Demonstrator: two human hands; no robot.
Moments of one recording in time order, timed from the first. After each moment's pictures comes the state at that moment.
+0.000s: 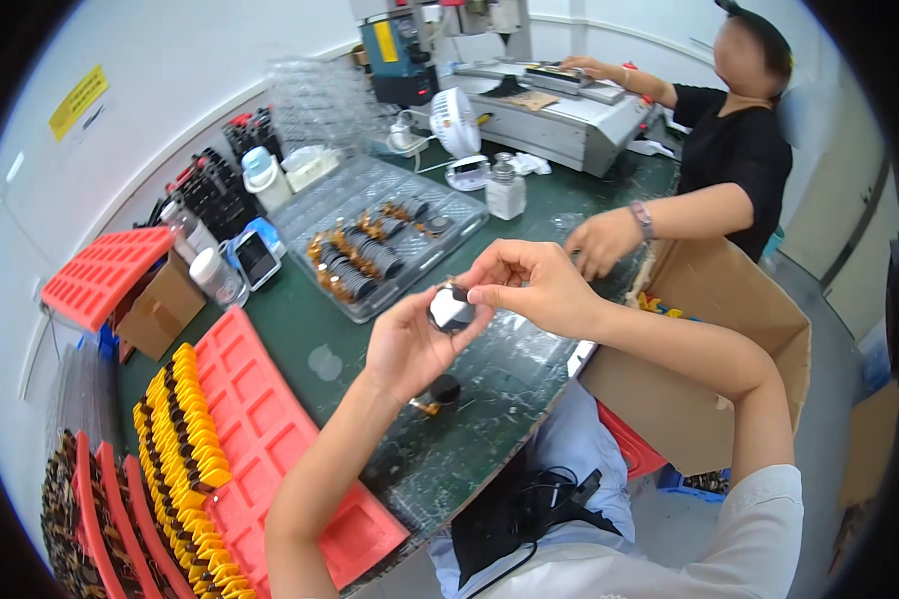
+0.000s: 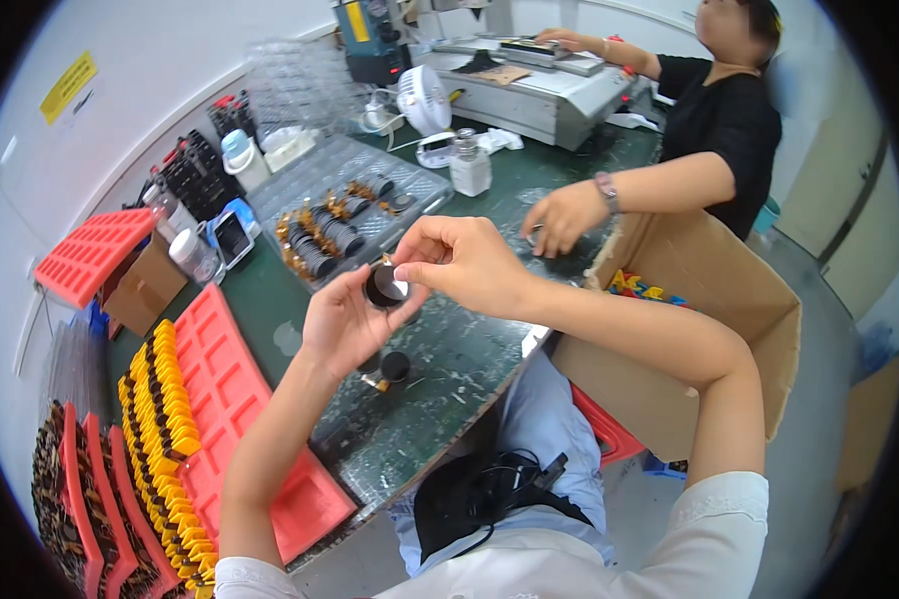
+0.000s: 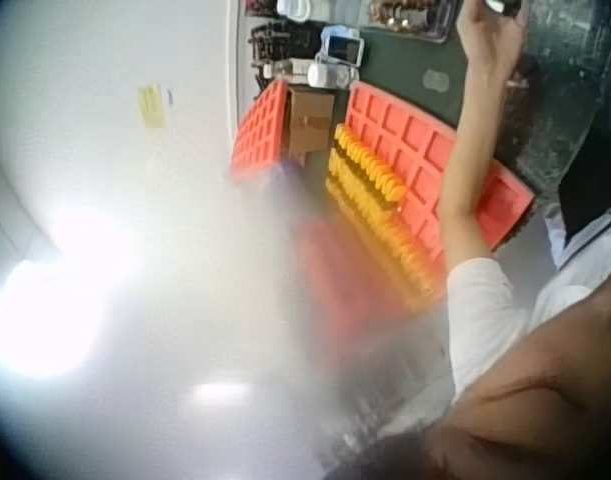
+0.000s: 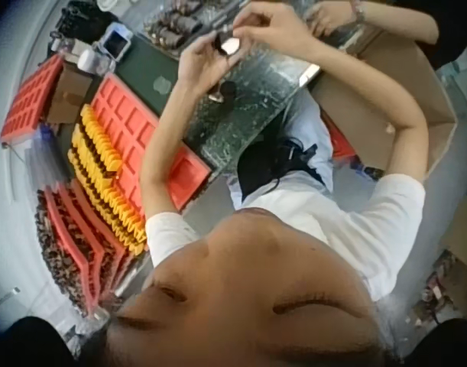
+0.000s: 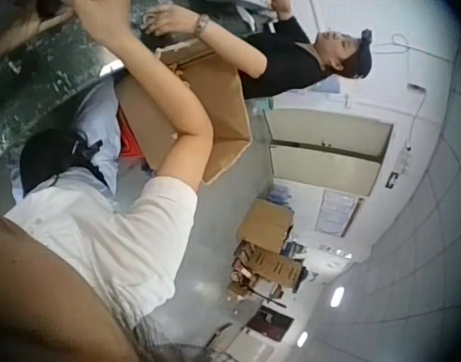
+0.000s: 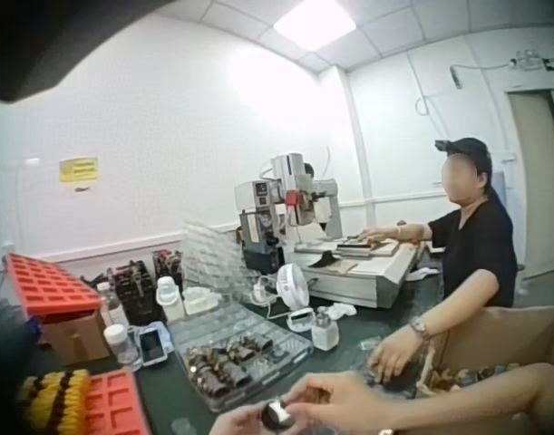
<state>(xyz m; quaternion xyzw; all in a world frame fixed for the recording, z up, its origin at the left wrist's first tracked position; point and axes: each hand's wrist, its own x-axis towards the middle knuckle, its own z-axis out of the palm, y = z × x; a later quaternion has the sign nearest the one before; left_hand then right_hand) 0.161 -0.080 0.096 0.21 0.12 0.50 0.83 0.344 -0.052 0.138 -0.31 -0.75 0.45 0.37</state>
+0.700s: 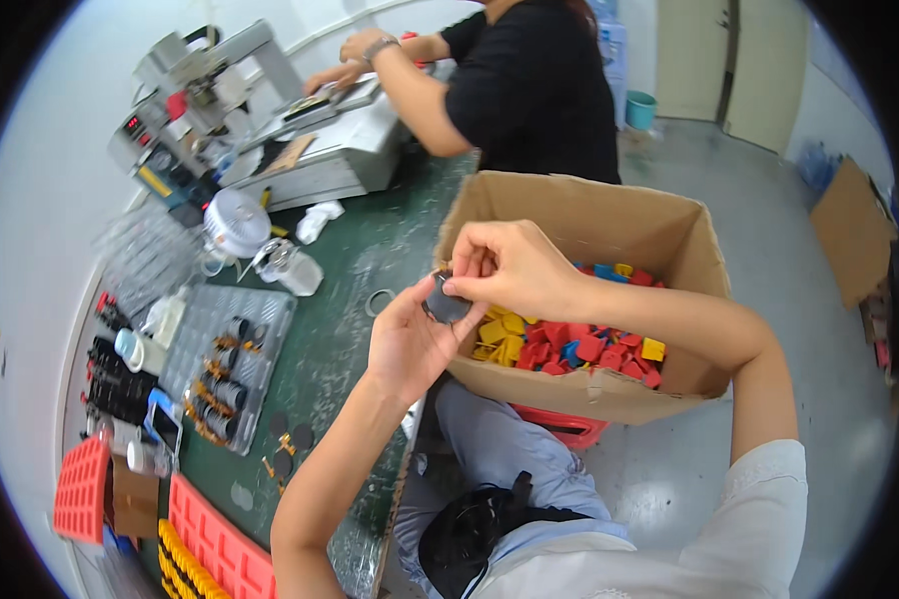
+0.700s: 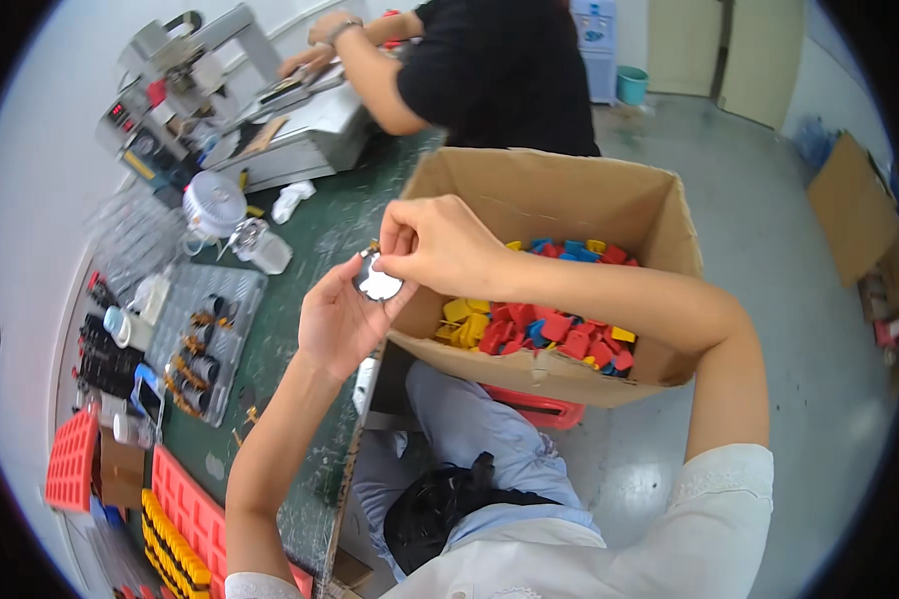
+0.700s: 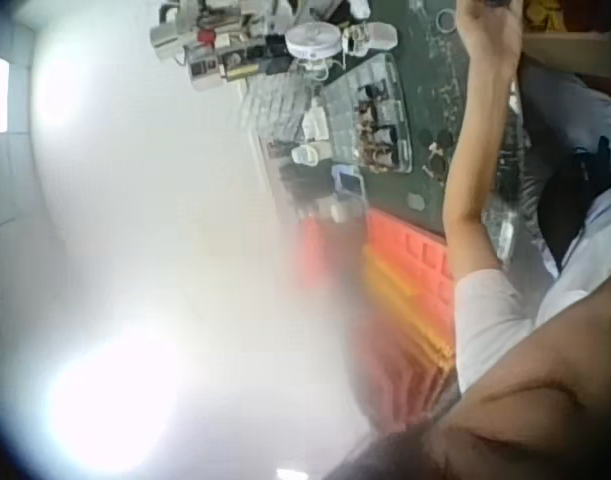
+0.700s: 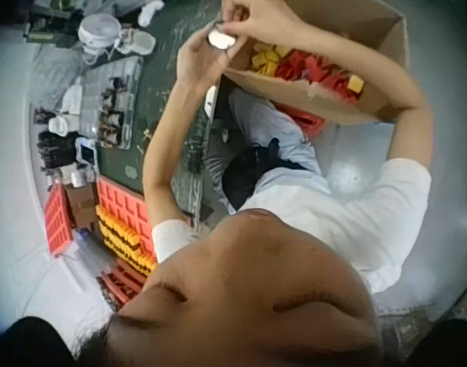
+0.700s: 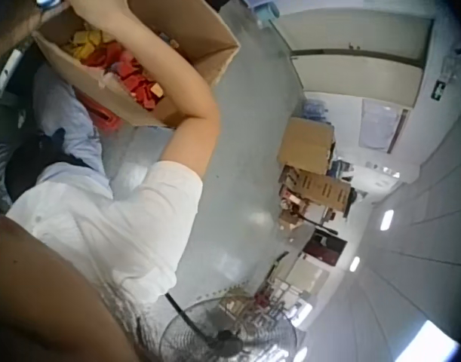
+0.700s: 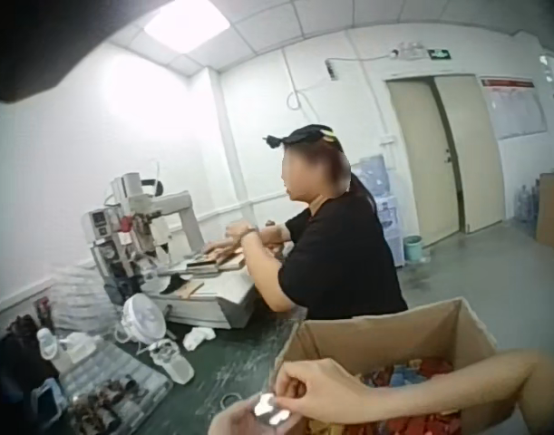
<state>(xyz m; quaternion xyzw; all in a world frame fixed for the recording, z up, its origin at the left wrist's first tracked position) 0.404 -0.035 0.110 0.30 0.16 0.31 0.89 0.565 -0.066 0.121 -0.47 -0.68 0.26 0.50</state>
